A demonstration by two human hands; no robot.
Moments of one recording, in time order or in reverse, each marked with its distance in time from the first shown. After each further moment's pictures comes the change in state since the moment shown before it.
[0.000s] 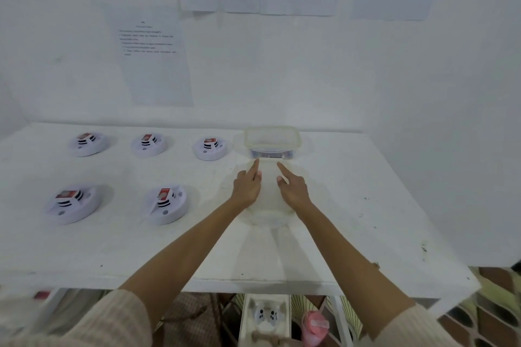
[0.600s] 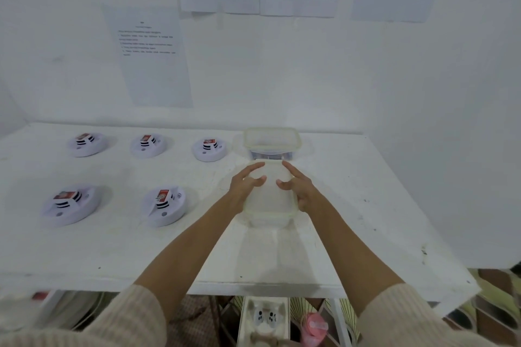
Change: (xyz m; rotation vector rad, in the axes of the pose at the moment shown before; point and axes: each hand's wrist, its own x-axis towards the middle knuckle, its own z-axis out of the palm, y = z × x) left_hand -0.012 0.011 -0.012 -0.674 -0.034 -0.124; right_hand -0.004 -0.010 -0.029 0.685 -0.168 0.268
